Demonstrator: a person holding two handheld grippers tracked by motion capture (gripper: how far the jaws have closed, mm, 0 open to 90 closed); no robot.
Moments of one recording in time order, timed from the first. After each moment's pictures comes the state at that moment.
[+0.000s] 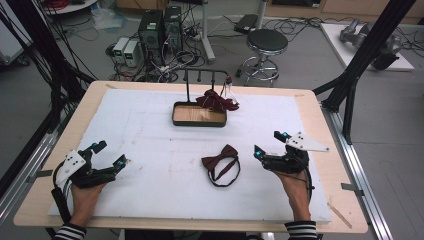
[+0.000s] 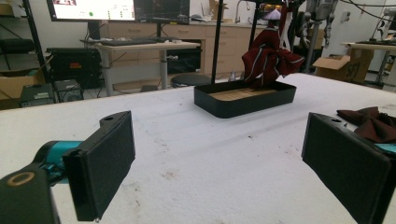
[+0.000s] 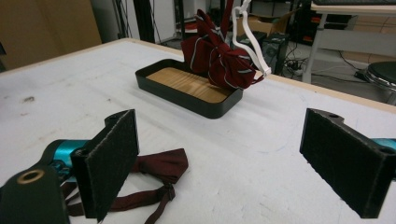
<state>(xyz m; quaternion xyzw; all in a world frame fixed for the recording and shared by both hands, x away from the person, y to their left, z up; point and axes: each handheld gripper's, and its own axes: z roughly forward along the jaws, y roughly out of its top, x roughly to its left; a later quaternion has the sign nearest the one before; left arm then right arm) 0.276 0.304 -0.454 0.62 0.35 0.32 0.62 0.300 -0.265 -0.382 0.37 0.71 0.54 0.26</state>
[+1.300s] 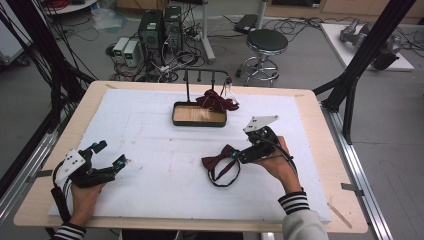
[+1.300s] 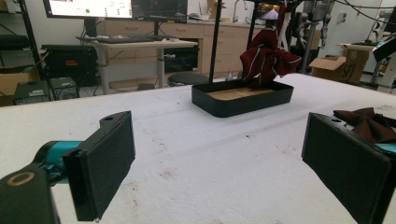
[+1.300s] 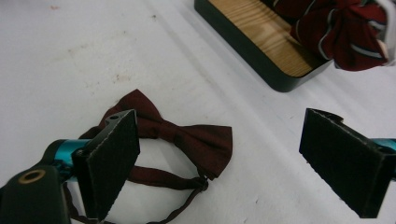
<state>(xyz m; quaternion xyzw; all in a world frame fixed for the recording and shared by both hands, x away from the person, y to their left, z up) 0.277 0.305 -0.453 0.62 0.35 0.31 0.62 0.354 -0.195 -0.366 0.25 0.88 0.38 0.16</state>
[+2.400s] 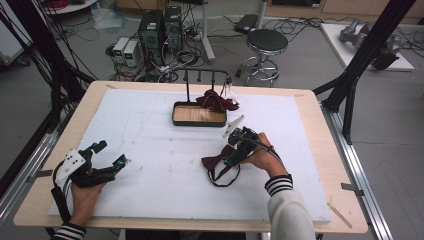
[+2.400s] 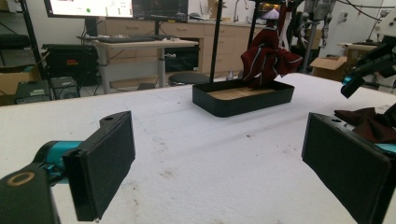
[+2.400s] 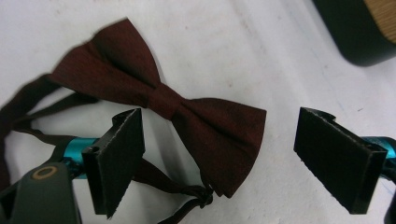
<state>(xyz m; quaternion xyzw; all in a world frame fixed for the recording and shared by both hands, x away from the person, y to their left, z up) 0.277 0.305 -0.453 0.62 0.35 0.32 0.62 0.390 -0.155 -0.407 0.18 0.95 0.24 0.10</state>
